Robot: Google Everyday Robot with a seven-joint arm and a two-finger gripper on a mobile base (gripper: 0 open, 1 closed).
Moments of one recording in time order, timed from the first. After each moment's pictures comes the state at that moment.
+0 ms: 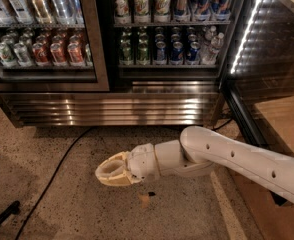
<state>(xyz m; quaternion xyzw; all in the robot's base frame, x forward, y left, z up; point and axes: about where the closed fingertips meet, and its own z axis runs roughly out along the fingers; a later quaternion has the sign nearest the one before) 0.412 0.116 0.712 -0.57 0.52 0.48 0.41</state>
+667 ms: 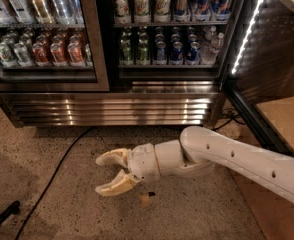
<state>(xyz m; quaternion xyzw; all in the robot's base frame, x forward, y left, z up) 0.412 0.116 0.712 -0.57 0.52 0.48 0.41</state>
